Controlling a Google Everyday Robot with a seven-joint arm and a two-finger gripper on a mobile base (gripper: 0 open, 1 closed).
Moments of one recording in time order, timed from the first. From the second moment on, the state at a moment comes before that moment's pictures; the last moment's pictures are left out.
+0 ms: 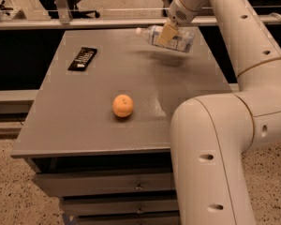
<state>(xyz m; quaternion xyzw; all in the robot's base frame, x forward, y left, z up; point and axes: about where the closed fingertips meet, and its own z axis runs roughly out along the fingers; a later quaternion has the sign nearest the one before) 0.793 -0.113 0.907 -0.53 0.80 0.04 0.28</state>
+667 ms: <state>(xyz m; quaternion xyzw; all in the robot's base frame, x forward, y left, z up) 0.757 -0.152 0.968 -0.49 0.76 0.15 0.40</state>
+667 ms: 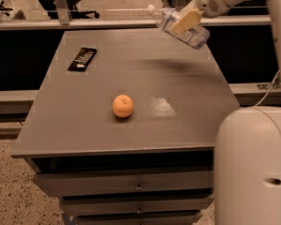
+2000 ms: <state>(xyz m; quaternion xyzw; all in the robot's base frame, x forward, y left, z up) 0.685 -0.182 0.990 -0.40 0.58 0.38 0.60</state>
